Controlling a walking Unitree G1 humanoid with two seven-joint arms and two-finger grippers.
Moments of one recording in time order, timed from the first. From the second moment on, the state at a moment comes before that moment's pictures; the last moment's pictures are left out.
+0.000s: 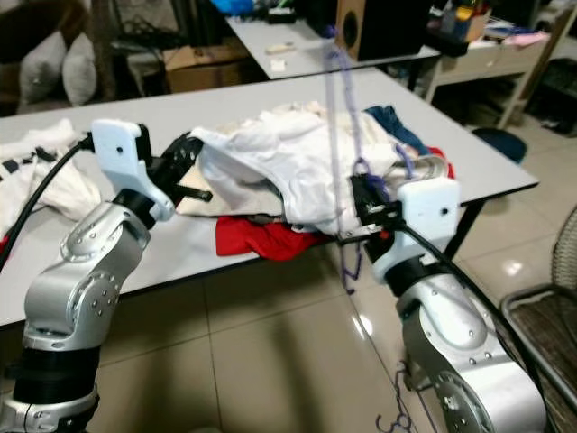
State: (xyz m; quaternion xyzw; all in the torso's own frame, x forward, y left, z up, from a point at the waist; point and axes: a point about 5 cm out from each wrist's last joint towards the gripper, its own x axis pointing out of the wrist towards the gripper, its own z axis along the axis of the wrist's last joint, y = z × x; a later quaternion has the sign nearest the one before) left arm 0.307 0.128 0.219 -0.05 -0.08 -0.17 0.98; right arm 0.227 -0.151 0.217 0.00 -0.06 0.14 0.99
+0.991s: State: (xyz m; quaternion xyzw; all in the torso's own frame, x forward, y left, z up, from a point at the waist) left arm 0.286 0.142 0.154 0.09 0.08 -0.23 0.97; right arm 0.201 -0.143 0.162 -0.06 0.07 0.26 0.96
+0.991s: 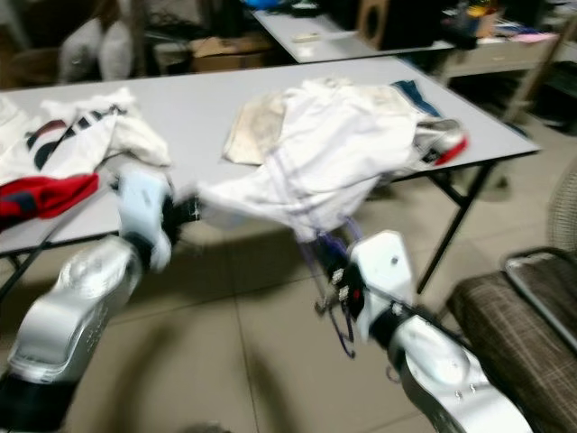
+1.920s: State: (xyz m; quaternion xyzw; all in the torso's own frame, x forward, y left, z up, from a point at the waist) left arm 0.142 0.147 0.078 0.13 0.39 -0.41 0.81; right arm 0.130 -0.170 0.110 -0.07 0.28 0.30 0.91
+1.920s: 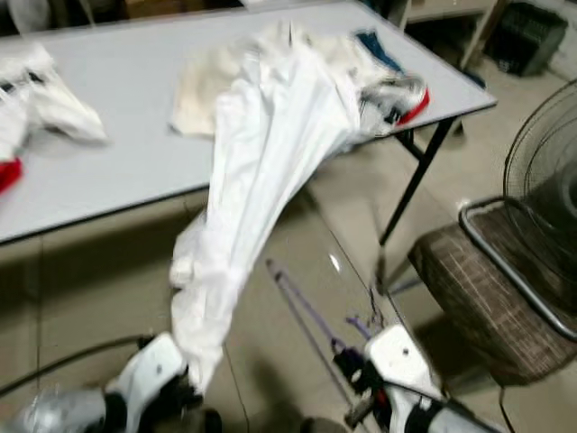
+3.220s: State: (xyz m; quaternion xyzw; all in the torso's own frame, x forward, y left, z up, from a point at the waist) left arm 0.258 0.124 0.038 0.07 0.22 -0.25 0.94; right arm 0.191 -0.195 0.055 -0.10 0.24 0.16 0.95
